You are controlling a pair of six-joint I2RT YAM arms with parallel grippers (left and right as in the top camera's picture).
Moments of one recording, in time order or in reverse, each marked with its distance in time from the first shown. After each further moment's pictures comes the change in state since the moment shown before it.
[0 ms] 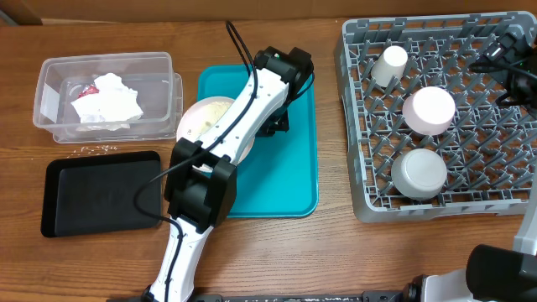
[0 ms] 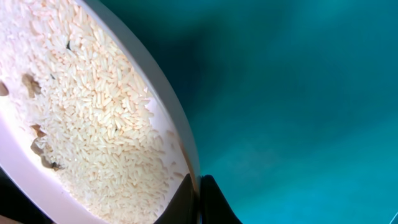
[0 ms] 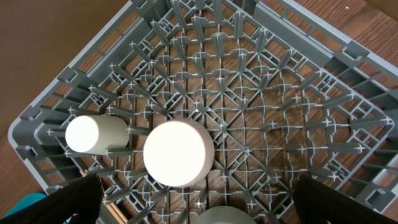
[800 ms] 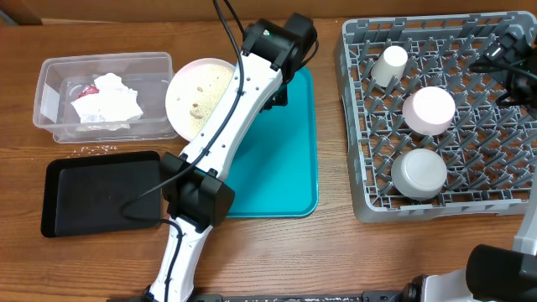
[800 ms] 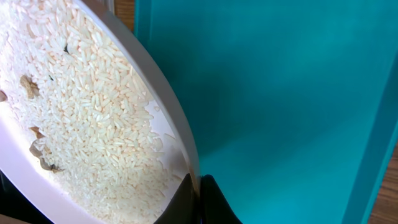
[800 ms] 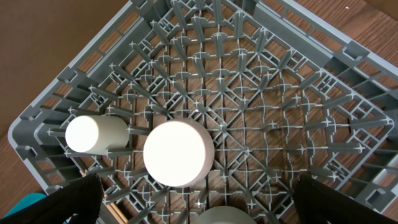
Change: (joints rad) left arm 0.013 0.002 0.329 -0.143 -0.087 0.015; right arm 0.000 0.000 0.000 0.000 0.000 0.000
